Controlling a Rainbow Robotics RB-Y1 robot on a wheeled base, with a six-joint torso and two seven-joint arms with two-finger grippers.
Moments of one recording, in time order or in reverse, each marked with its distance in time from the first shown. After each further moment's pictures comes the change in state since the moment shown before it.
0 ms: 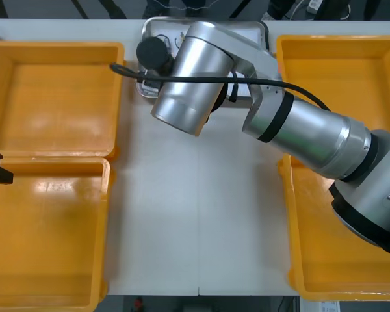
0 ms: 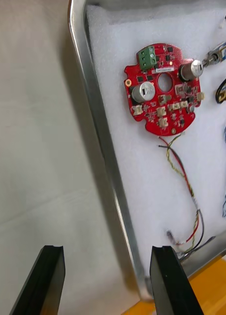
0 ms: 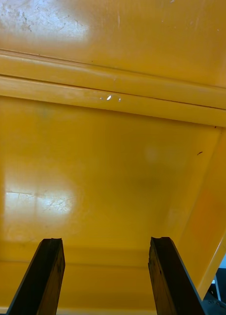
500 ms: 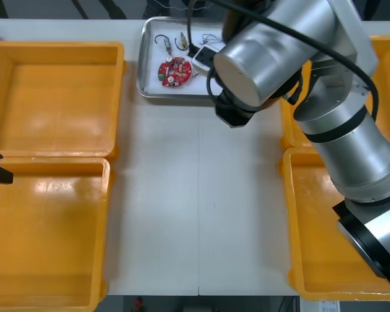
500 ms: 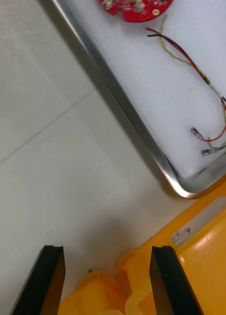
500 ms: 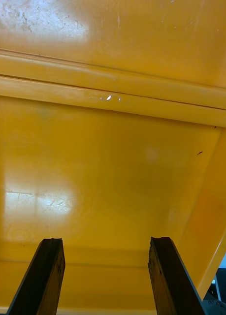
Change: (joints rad) right arm 0.225 0.009 -0.419 -0.332 0.000 0.357 0.000; left arm 0.000 0.000 0.000 0.000 0.000 0.000 0.000
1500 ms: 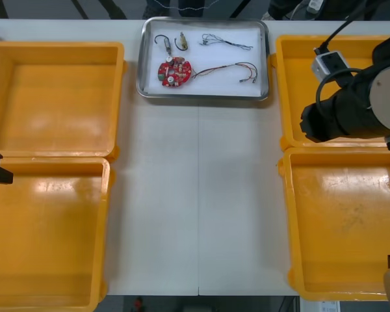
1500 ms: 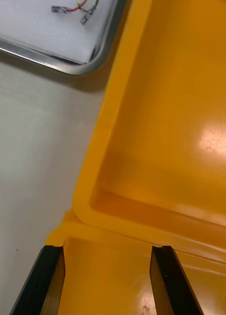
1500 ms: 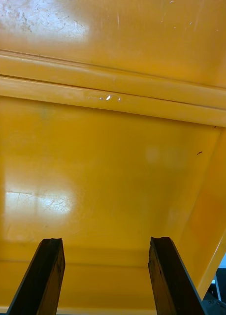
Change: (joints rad) right arm 0.394 -0.102 -0.449 -0.313 -0.097 0.001 -0.184; left arm 0.000 0.000 0.000 -0.001 0.000 0.000 0.000
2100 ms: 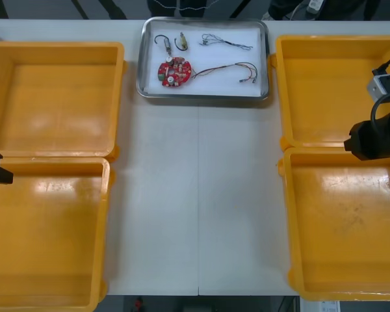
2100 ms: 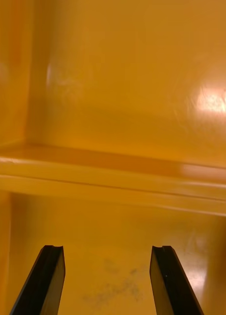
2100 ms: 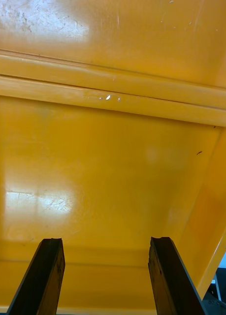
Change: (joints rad) right arm 0.154 -0.084 -0.205 -0.001 -0.111 0.000 0.000; left arm 0.000 0.000 0.000 0.000 0.000 0.000 0.000
